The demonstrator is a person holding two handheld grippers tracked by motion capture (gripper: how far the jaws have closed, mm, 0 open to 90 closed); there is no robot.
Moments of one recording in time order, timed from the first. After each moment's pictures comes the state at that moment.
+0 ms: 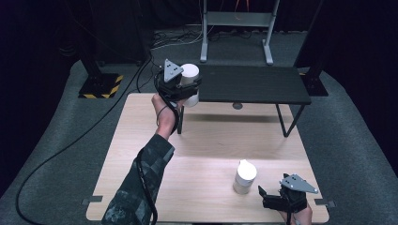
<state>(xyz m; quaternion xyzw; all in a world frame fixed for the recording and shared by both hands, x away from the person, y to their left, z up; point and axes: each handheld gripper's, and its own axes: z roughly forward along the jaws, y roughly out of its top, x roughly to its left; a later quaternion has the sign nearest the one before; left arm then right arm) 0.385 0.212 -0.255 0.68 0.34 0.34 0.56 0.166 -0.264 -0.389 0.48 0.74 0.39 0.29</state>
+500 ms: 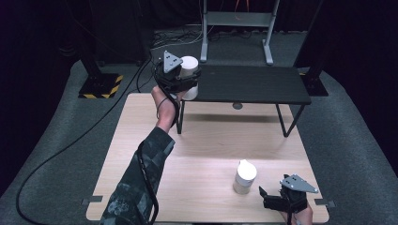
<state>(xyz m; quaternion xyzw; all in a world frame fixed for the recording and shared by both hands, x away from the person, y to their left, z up) 0.400 0.210 -0.240 0.67 0.34 0.35 0.55 0.169 -0.267 -0.392 0.48 0.74 0.38 0.28</state>
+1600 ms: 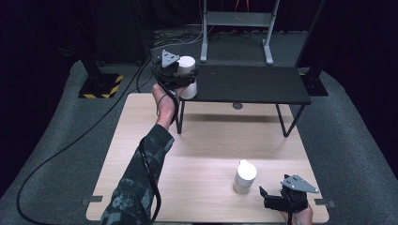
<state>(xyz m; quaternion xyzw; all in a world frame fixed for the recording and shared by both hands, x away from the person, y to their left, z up) 0.429 0.218 -0.249 0.67 0.38 0.31 0.55 0.169 -0.270 -0.396 0.48 0.74 0.39 0.28</state>
